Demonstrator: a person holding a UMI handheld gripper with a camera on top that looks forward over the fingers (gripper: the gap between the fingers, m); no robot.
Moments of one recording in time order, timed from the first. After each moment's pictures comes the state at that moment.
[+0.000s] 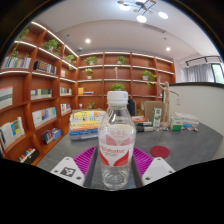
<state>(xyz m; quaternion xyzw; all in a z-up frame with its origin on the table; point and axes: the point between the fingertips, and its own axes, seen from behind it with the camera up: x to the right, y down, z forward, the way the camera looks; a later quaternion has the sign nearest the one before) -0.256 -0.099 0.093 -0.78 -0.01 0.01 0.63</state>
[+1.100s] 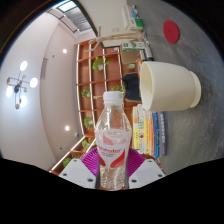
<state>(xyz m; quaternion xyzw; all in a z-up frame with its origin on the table) -0.371 0.001 0.193 -0.49 0.43 0.59 0.47</state>
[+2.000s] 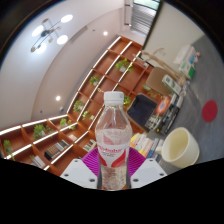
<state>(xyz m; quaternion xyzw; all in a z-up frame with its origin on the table) -0.329 0.007 0.232 -0.64 0.29 0.38 0.60</state>
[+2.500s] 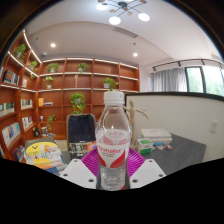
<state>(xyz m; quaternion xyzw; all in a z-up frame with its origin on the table) -0.110 0.019 0.212 -0.74 0.15 -0.14 0.64</state>
